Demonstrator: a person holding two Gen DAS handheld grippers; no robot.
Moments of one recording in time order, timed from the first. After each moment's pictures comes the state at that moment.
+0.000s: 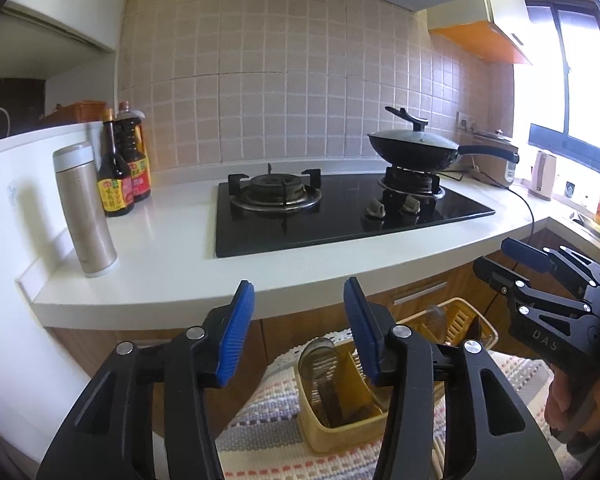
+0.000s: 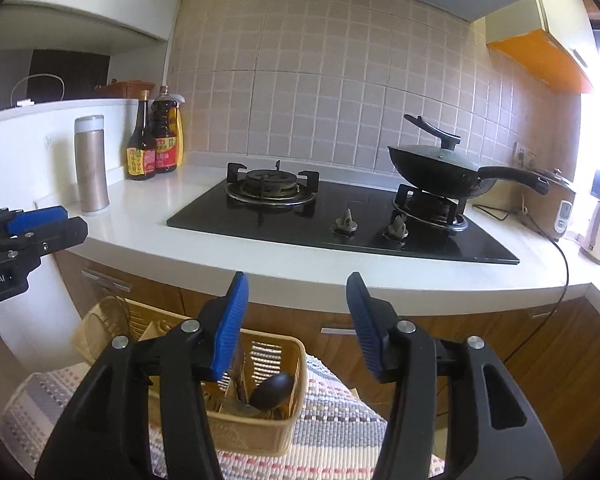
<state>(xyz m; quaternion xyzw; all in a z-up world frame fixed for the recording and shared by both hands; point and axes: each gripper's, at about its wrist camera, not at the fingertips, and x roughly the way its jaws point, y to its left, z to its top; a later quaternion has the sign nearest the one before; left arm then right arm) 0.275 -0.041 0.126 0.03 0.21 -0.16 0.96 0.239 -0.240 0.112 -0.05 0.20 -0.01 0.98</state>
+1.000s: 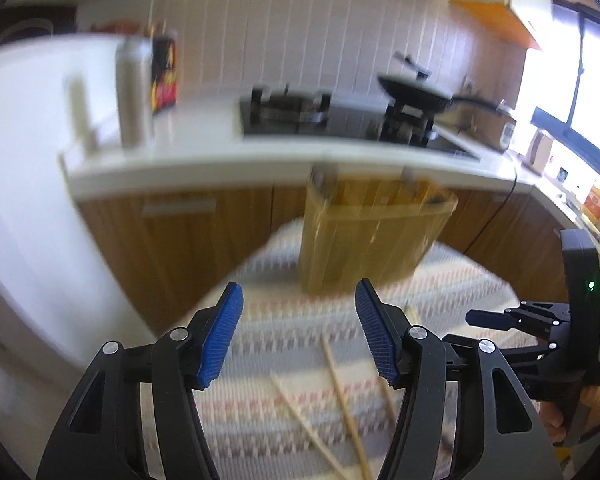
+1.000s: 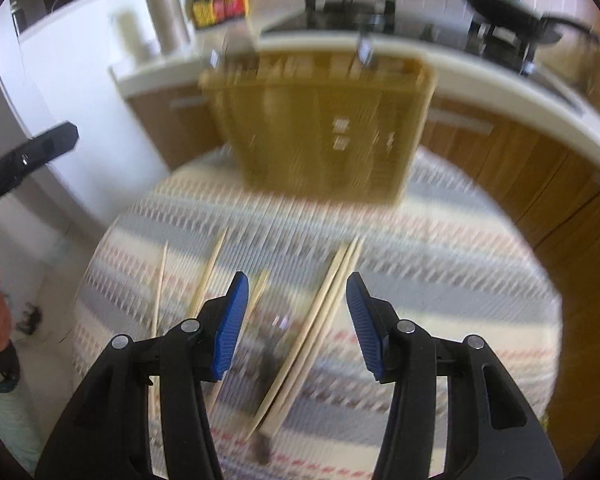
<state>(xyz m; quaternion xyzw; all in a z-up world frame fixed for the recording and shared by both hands) 0.157 0.024 0.068 -0.01 0.34 -0.15 0.93 0.128 -0.188 0.022 0.00 0.49 0.11 0.86</state>
